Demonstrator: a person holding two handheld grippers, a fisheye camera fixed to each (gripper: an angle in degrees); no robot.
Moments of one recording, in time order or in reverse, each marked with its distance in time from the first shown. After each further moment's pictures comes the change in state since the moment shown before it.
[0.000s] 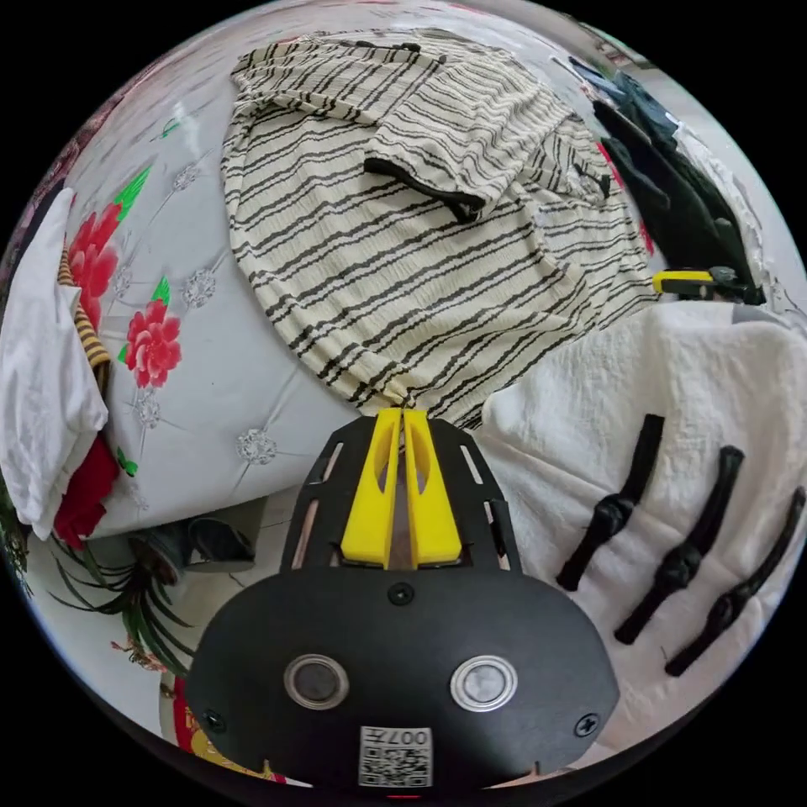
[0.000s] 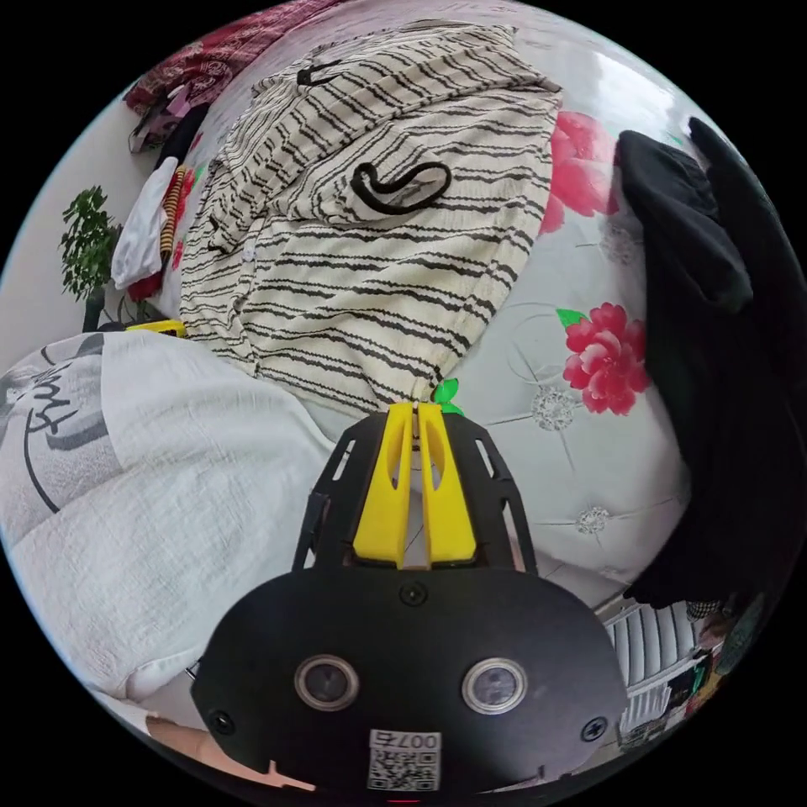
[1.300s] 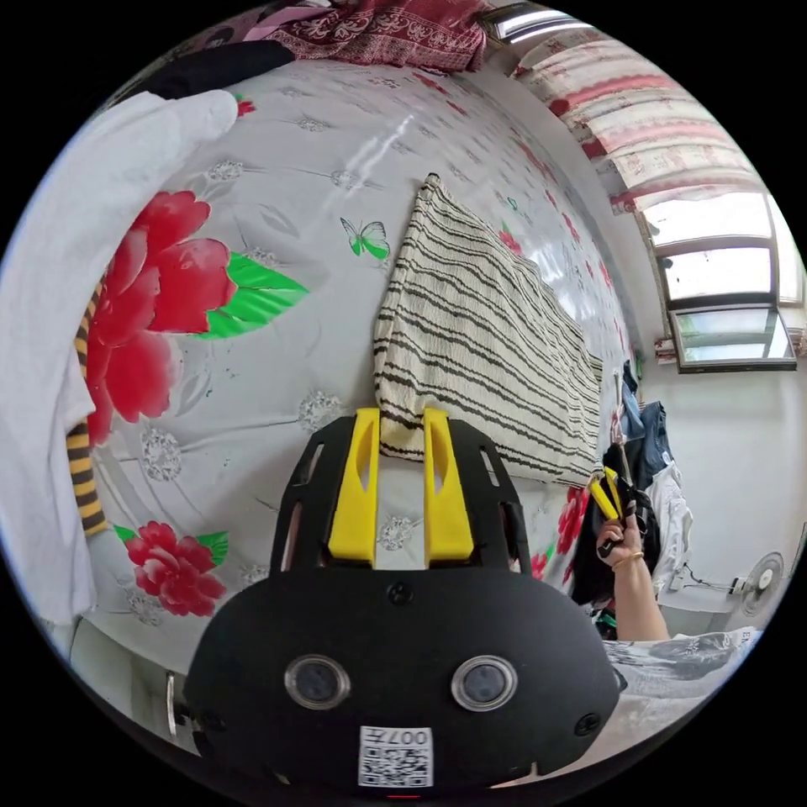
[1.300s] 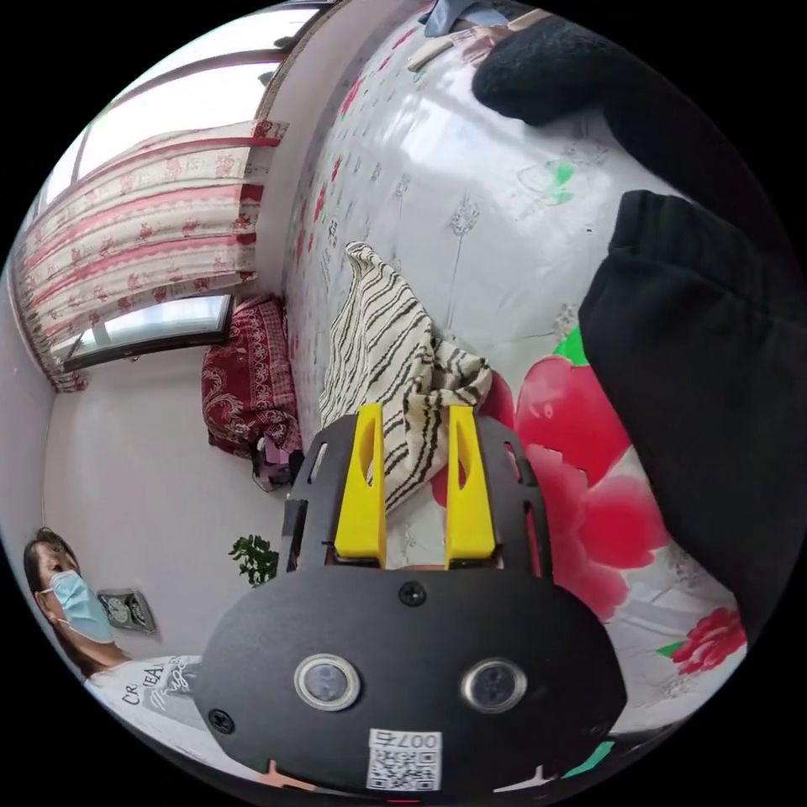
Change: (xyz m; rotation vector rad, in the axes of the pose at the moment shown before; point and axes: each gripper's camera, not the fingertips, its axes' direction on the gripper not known) left arm -0.223 -0.138 -0.076 0.536 0.253 -0.583; right arm 0.261 -0.057 -0.078 0.722 -0.653 0.638
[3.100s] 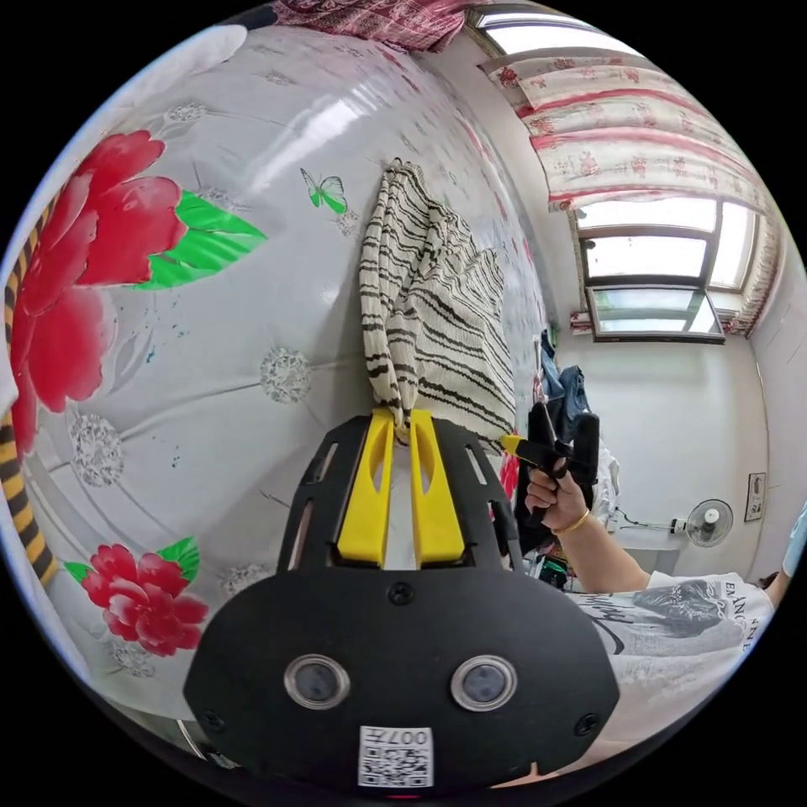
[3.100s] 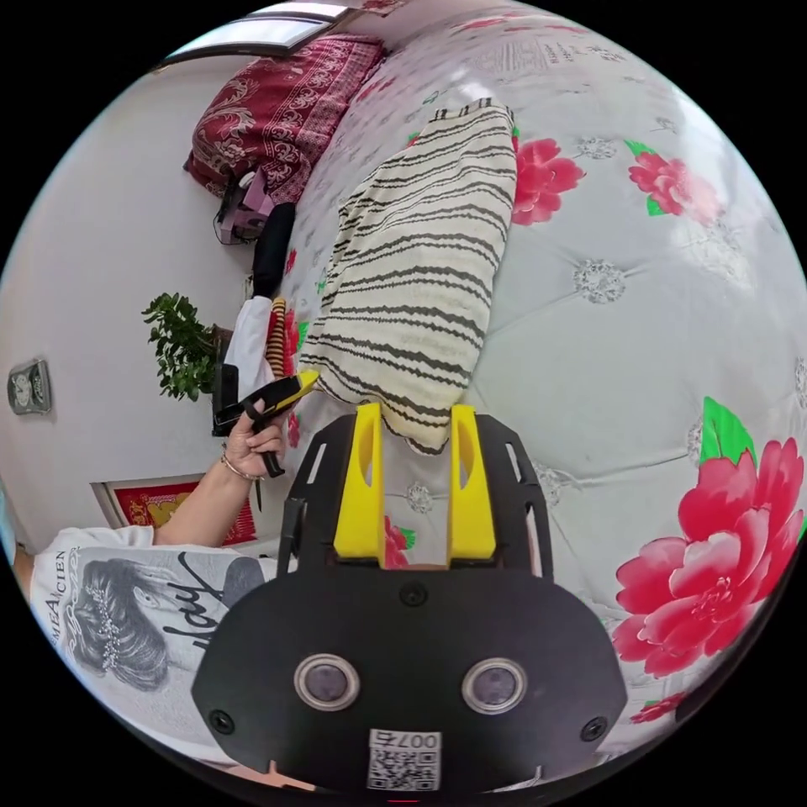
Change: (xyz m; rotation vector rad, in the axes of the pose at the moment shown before) left arm -0.100 0.036 -0.032 -0.078 0.366 0.065; right arm -0.113 0.147 0.311 -0.620 0.214 -0.577
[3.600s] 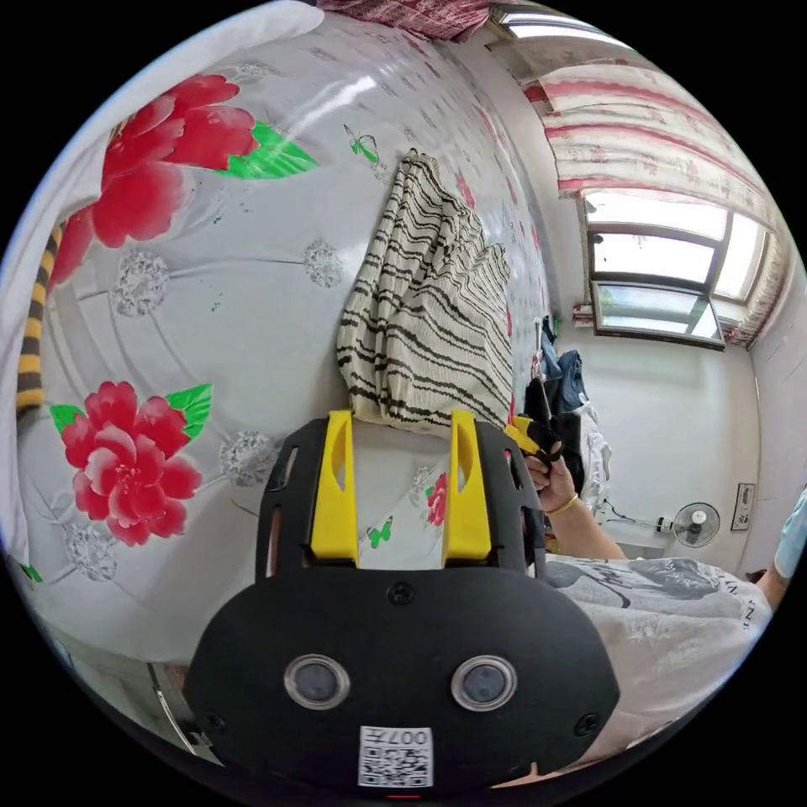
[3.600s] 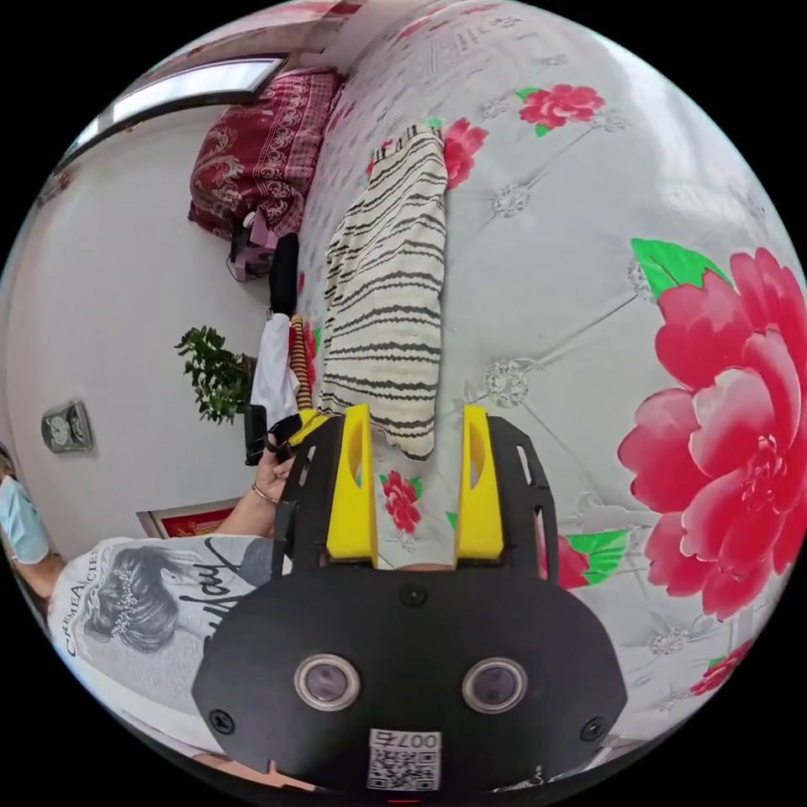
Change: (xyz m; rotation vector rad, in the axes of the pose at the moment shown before) left arm -0.008 0.081 -0.008 -0.071 0.021 -0.067; right arm 0.076 0.020 -0.034 0.046 -0.201 0.136
